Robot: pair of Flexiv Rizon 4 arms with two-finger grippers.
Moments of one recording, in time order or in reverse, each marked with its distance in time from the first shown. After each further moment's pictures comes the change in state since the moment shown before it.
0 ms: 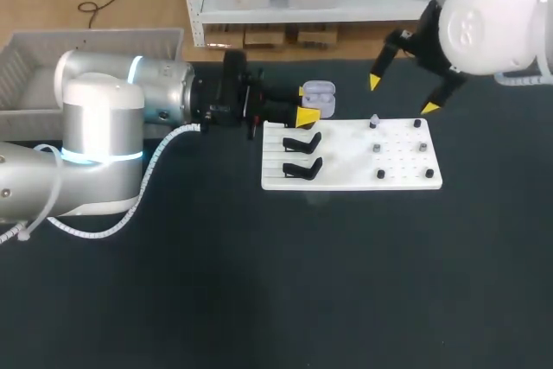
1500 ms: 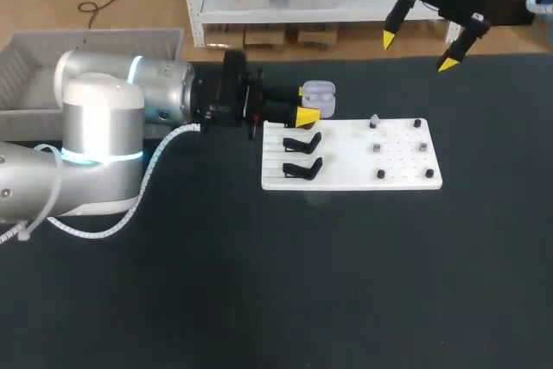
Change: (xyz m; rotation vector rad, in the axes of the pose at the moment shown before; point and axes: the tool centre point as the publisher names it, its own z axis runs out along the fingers) left arm 0.000 0.000 0.000 0.000 0.000 0.000; right arm -0.013 0.015 -0.078 -0.035 0.037 -0.108
